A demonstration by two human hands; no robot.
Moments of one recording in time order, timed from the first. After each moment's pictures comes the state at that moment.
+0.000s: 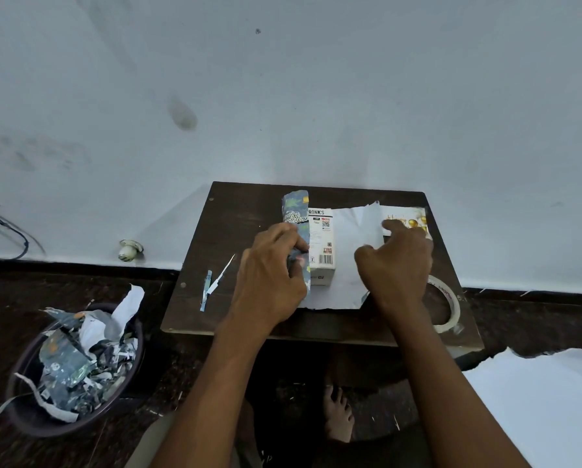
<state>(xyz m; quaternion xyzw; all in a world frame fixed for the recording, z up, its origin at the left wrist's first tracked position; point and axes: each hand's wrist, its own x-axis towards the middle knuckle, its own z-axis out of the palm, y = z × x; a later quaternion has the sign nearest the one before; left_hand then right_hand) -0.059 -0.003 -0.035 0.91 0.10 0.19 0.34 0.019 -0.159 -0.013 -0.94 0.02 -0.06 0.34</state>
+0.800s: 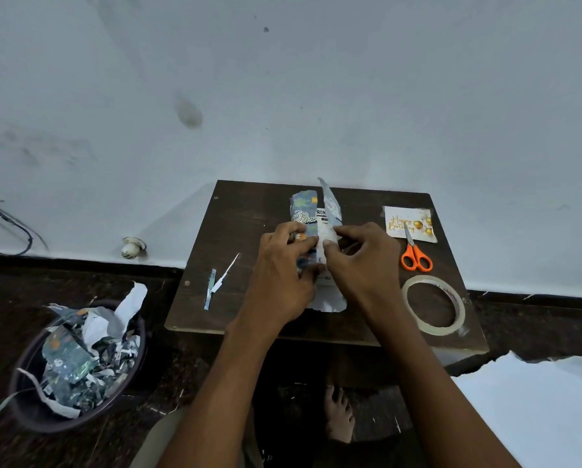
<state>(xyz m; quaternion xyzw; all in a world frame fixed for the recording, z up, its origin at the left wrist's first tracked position) -0.057 -0.006 -0.036 0.92 0.09 0.19 0.34 0.005 -0.133 -0.017 -0.87 -0.14 -0.09 0.46</state>
